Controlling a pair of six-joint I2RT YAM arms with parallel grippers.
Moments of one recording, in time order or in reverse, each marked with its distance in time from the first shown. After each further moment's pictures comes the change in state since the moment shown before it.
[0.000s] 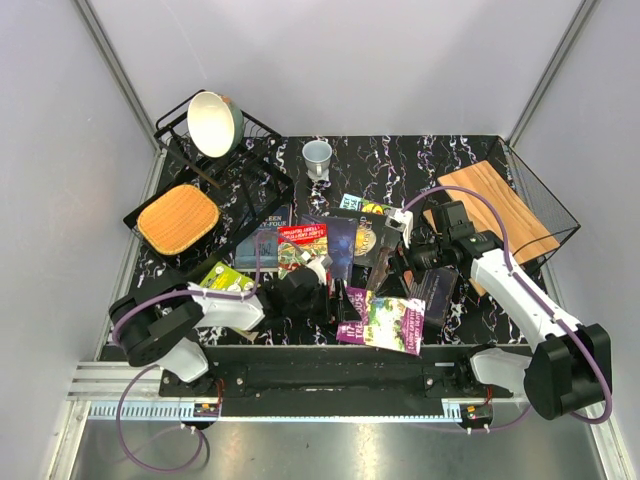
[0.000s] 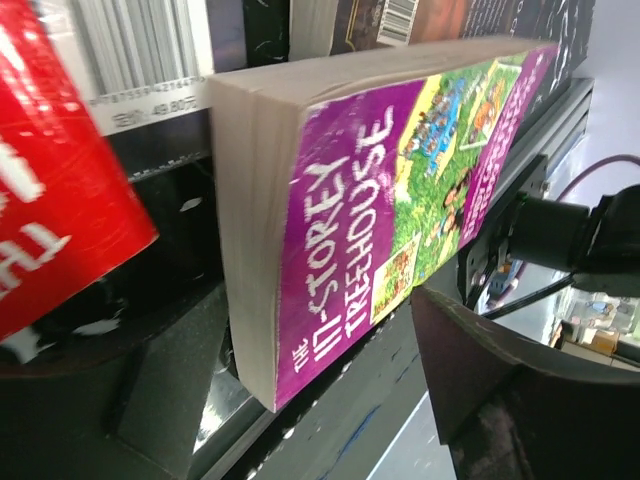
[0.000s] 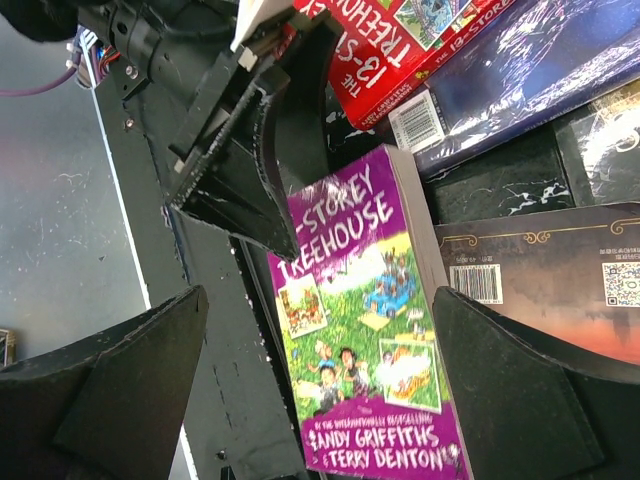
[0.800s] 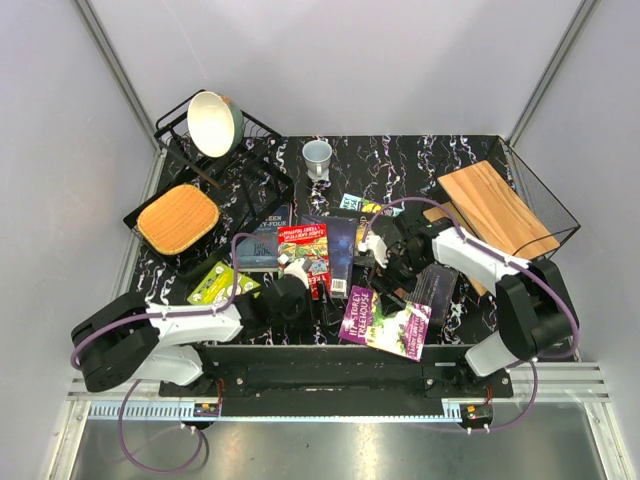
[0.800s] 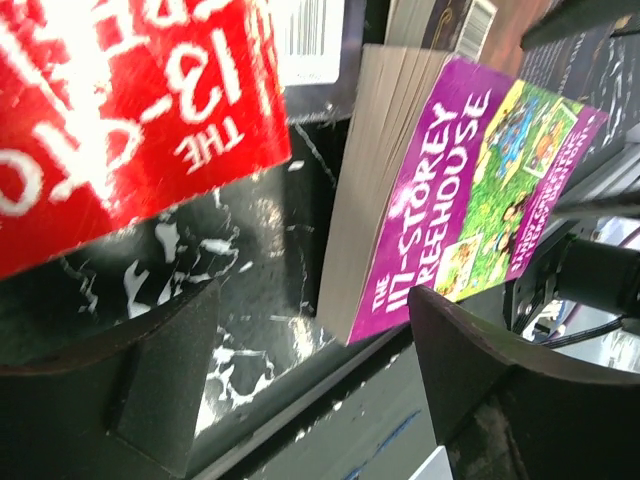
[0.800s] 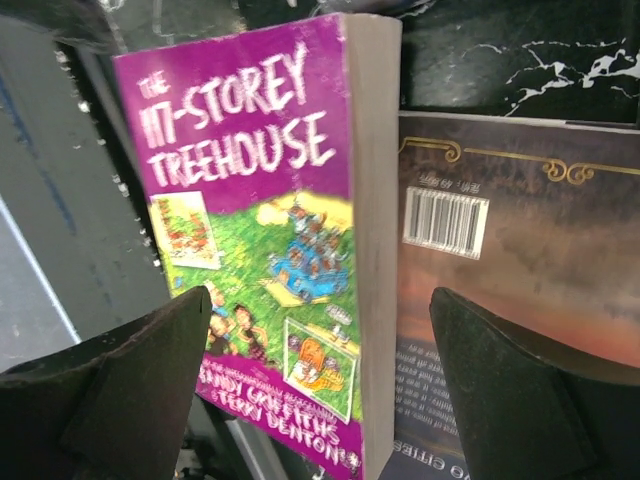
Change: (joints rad) left arm -0.041 -0.227 -0.077 -0.186 -0.233 -0.016; right arm 0.140 0.316 0.082 -0.185 0.323 -0.302
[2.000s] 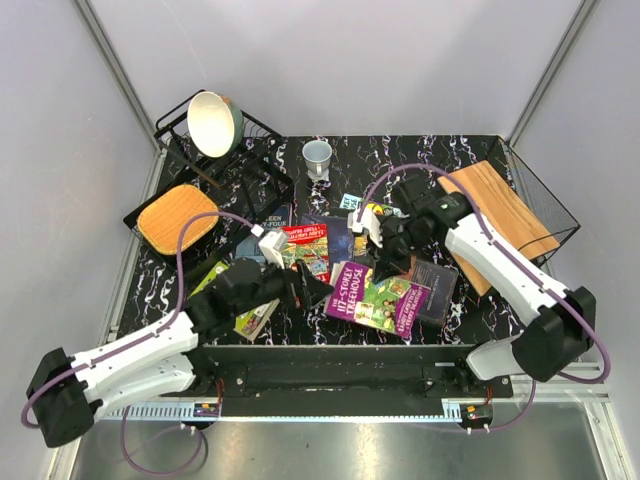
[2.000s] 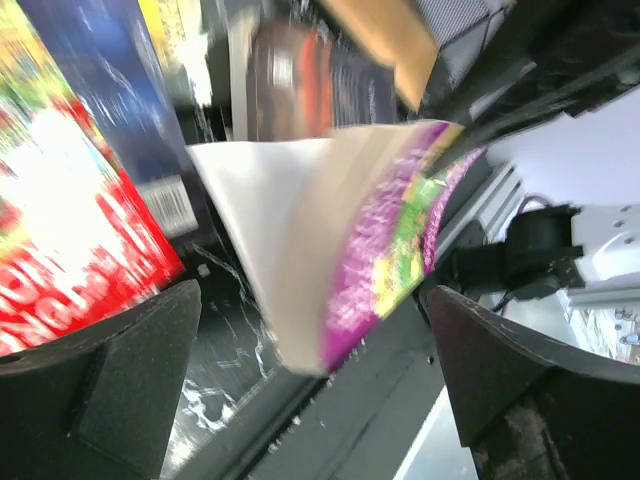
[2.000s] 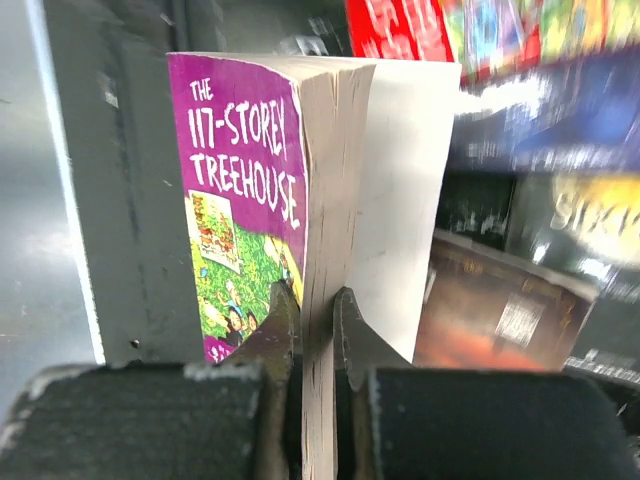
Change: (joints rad) left arm 0.094 -0.415 0.052 -0.100 0.069 0.287; right arm 0.096 -0.092 0.320 -0.223 -0.033 -0.092
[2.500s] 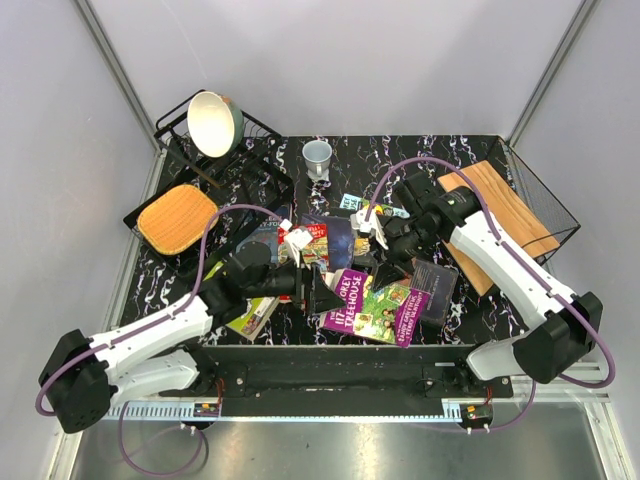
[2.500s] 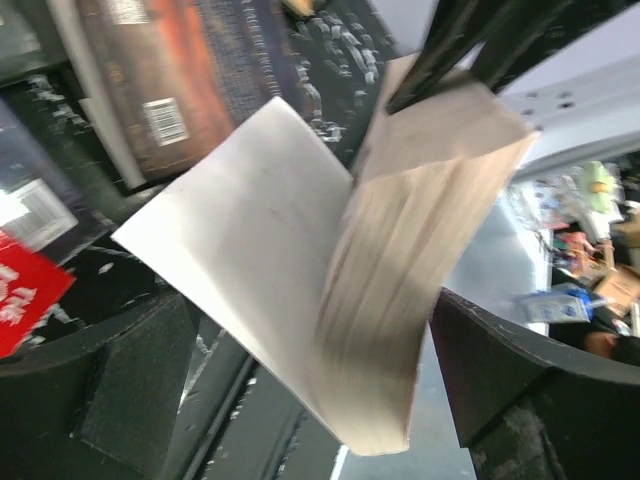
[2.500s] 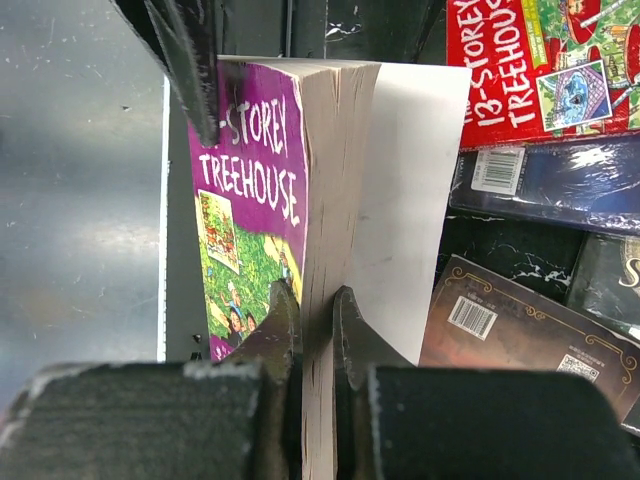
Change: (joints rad) left arm 0.094 0.139 0.090 0.046 0.438 0.076; right arm 0.000 -0.020 0.104 -0.171 -0.208 -0.105
